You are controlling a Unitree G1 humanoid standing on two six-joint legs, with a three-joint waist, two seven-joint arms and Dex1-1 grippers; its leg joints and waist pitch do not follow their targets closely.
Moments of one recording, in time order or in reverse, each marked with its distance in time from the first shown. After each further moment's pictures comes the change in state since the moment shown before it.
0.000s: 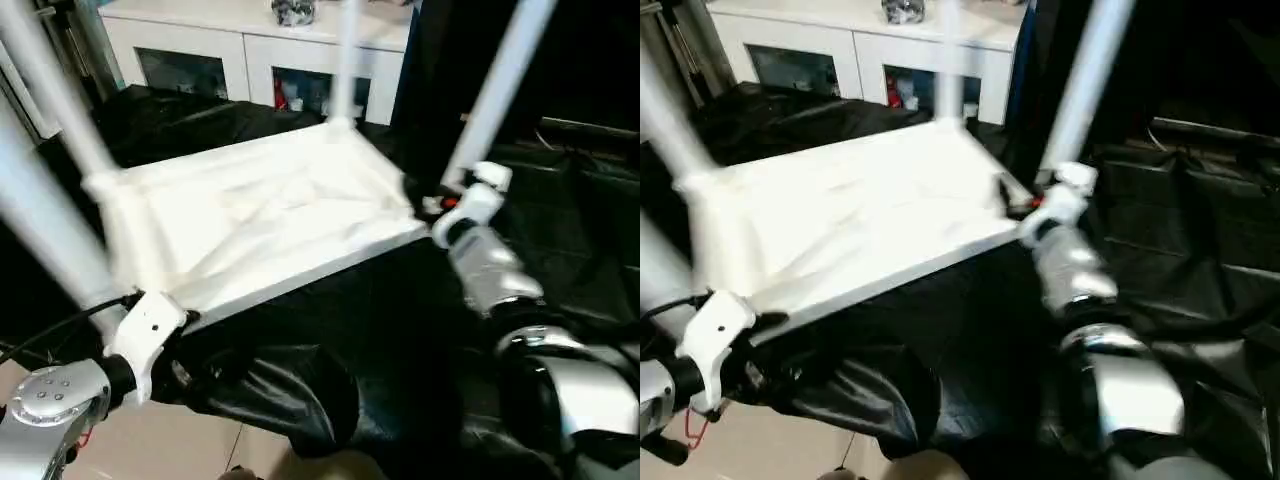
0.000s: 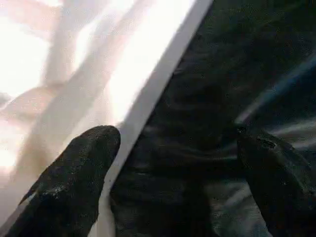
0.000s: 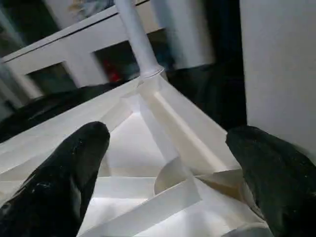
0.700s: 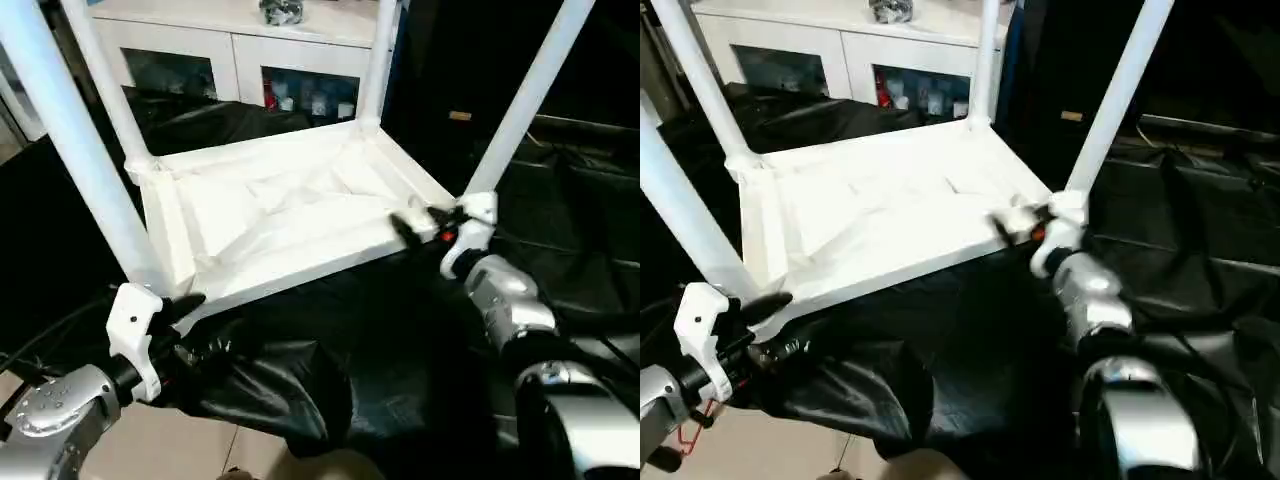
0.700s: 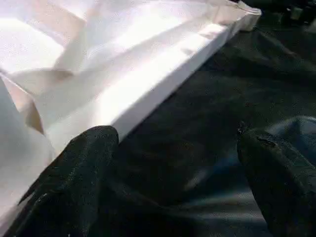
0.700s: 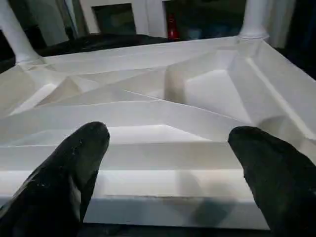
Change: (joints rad) left arm 0.003 -0.136 0.093 0.081 -0.238 0.003 -0.027; right arm 0.184 -0.008 0.180 -0.174 -0.116 -0.022 0.295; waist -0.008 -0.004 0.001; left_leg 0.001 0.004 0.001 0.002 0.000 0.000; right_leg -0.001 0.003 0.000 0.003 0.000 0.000
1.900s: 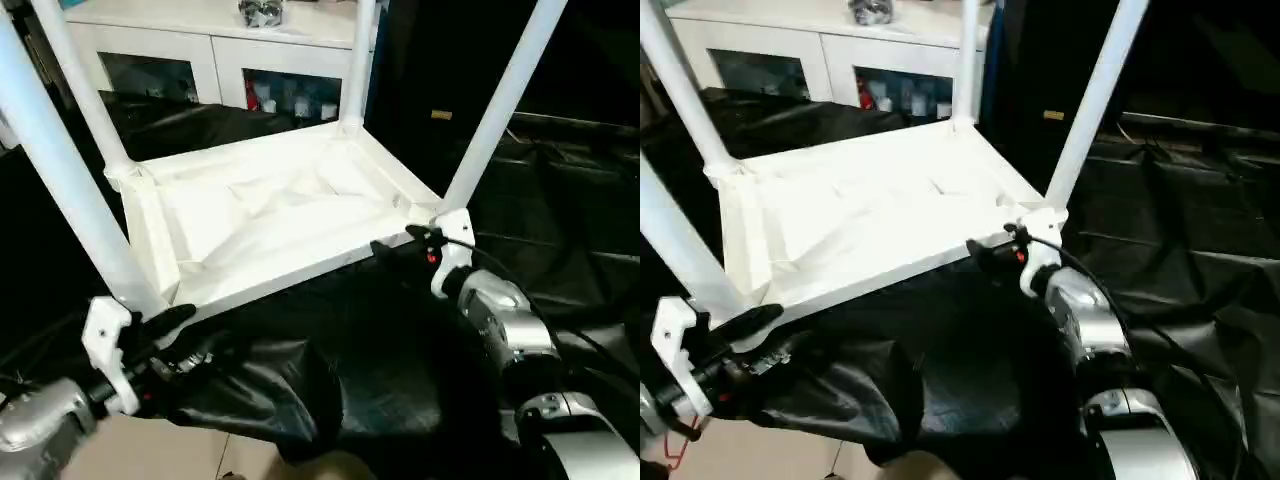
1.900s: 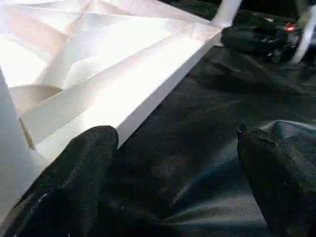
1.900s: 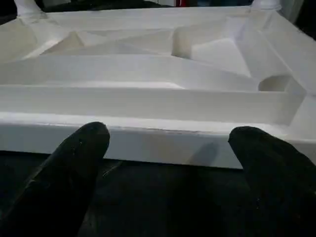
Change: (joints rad) left arm 0.007 0.027 0.083 0.146 -0.065 -0.165 -0.157; right arm 0.130 0.003 0.097 -0.187 -0.058 0.086 0.006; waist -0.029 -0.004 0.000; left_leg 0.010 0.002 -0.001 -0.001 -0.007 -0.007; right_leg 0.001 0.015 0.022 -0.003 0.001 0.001
